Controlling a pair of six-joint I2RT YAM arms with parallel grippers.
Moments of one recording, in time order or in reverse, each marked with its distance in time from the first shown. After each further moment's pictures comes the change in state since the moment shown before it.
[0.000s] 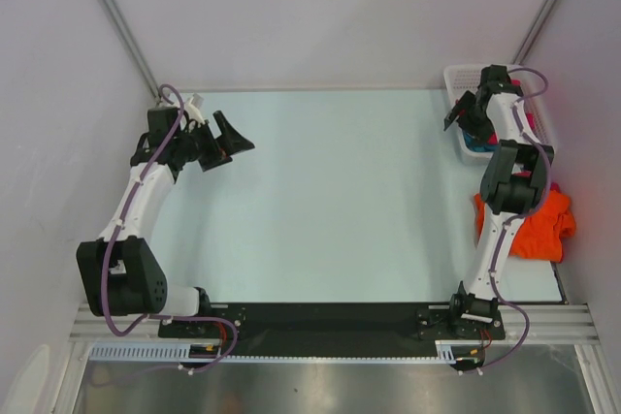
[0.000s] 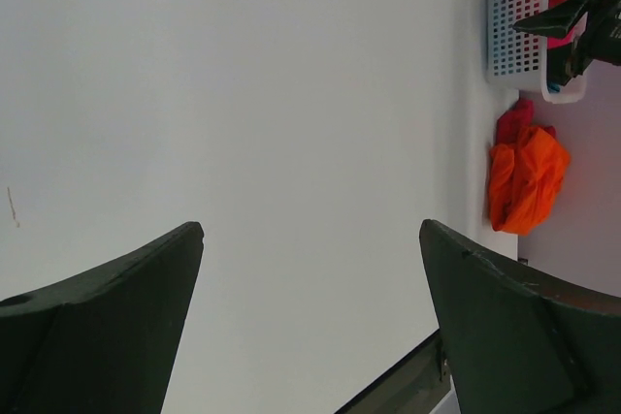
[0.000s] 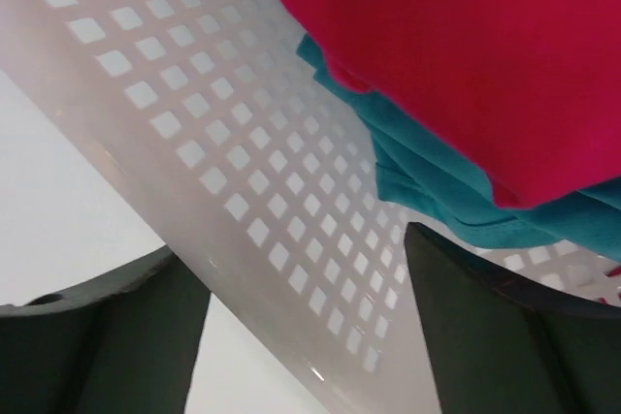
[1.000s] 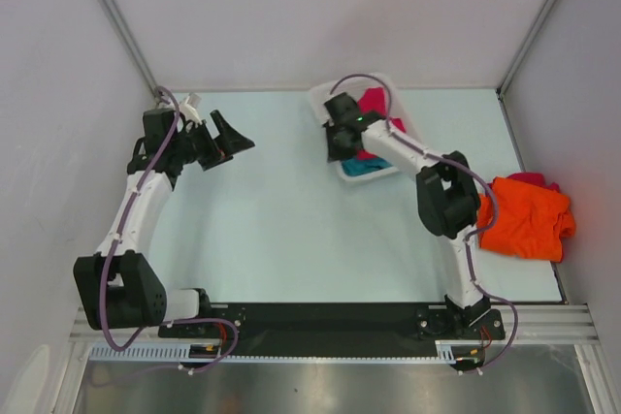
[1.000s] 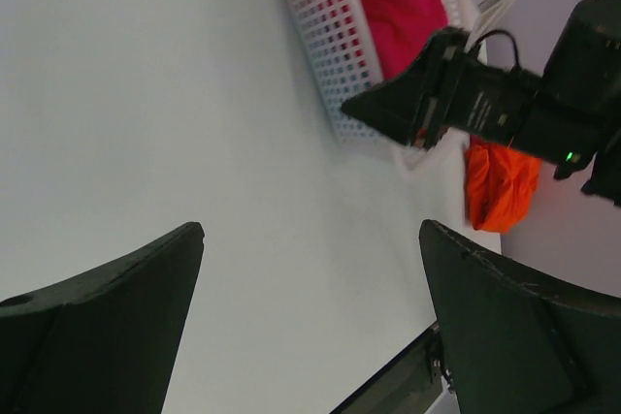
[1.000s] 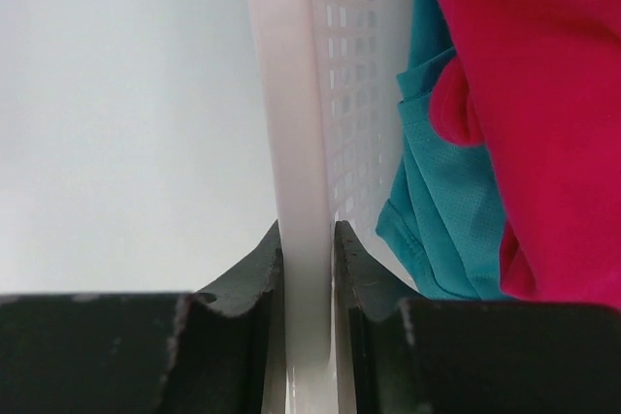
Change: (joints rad) left arm 0.000 -0.068 -0.036 0.044 0.030 -0.038; right arm 0.729 -0.093 -0.183 0.208 0.043 -0.121
